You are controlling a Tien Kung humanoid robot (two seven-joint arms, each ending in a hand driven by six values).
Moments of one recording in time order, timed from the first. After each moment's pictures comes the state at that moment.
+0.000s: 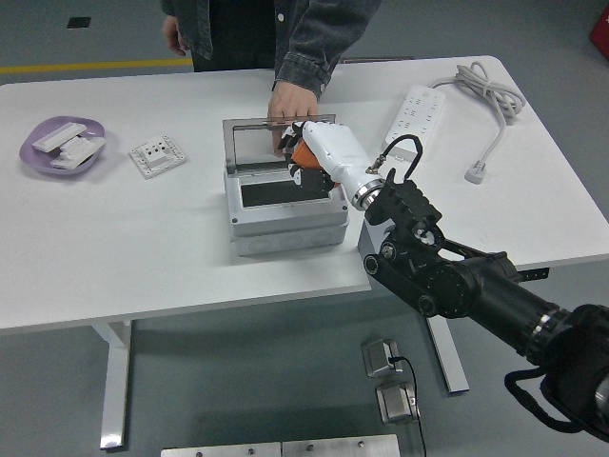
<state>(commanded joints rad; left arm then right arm) -0.02 0.10 -1.26 -0.18 0.94 0.11 0.18 0.81 0.00 0.60 0.75 -1.85 -0.41 0.04</state>
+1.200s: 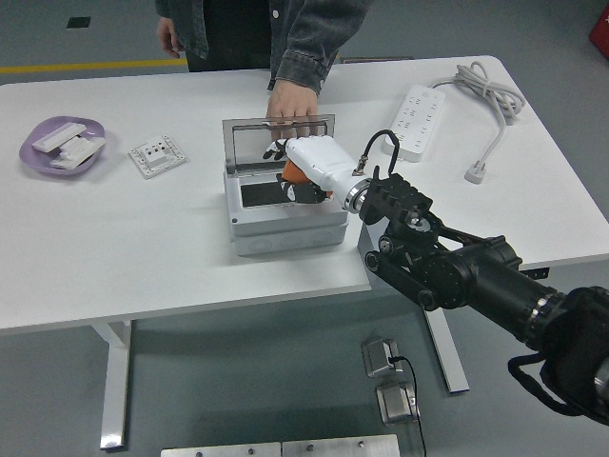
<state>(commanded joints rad) -0.05 0.11 -1.27 -0.18 0.99 0.10 0.20 0.86 0.00 0.53 0.71 -1.87 -0.29 0.08</state>
